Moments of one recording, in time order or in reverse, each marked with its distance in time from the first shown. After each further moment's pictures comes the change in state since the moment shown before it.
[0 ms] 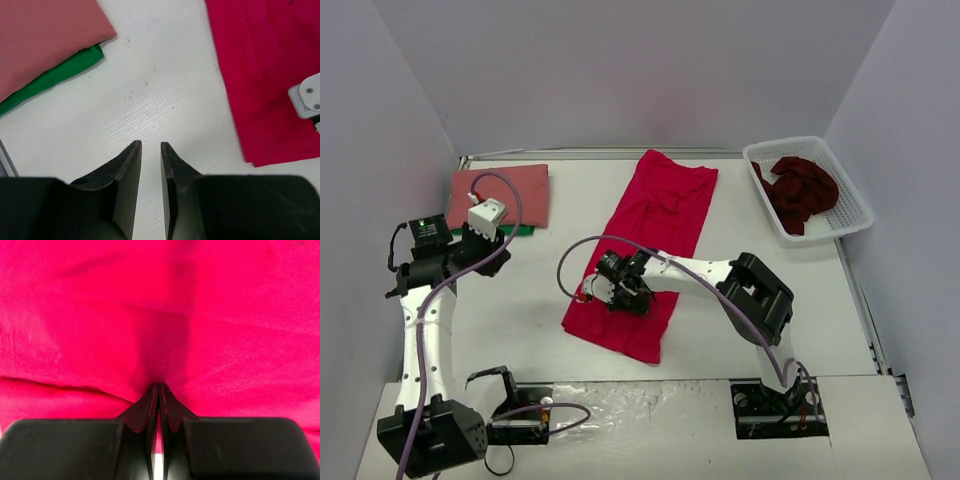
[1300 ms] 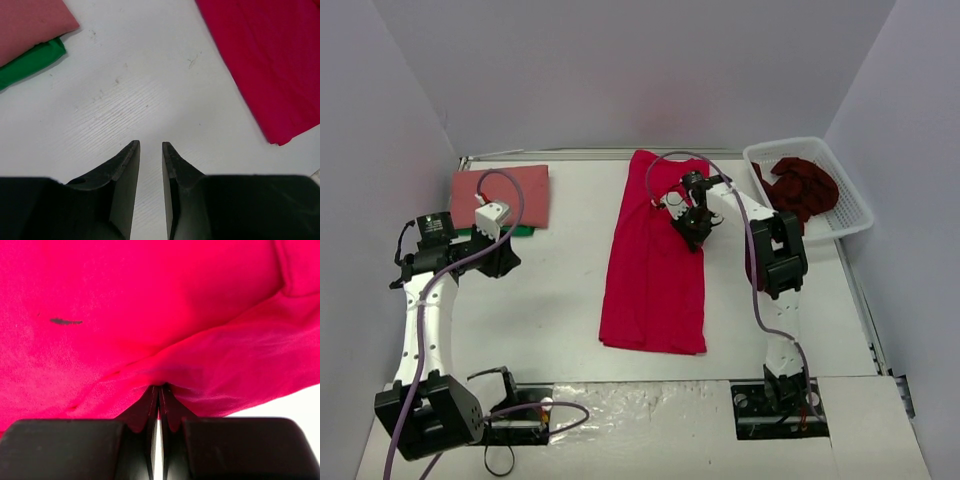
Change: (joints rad) left arm 0.001 0.095 0.000 -0.035 0.104 0.003; right arm -0.634 0.211 0.328 -0.179 -0.134 -0.054
